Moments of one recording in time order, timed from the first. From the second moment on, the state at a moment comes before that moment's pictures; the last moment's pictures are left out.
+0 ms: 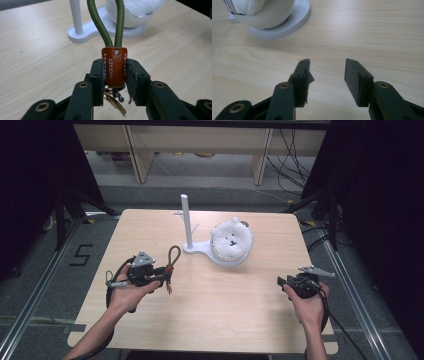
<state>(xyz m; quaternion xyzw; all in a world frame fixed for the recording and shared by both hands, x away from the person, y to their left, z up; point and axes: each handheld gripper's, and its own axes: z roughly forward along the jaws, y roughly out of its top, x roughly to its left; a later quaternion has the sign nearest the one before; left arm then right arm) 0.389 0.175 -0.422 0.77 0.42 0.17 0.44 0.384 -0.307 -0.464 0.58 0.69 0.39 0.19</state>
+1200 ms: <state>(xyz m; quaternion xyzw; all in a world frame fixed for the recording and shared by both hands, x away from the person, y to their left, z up) 0.446 0.168 -0.390 0.72 0.44 0.24 0.48 0.383 -0.304 -0.466 0.60 0.68 0.39 0.18</state>
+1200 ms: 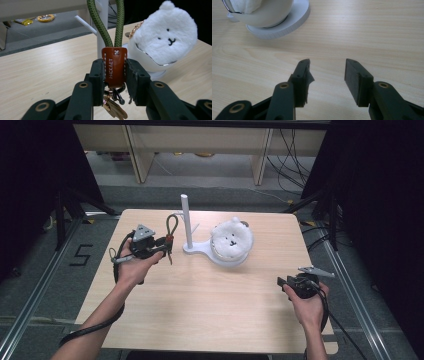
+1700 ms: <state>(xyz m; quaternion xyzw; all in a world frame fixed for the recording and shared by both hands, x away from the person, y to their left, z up) 0.466 0.164 -0.392 0.71 0.45 0.24 0.48 0.383 -0.305 -0.466 0.60 0.68 0.38 0.18</state>
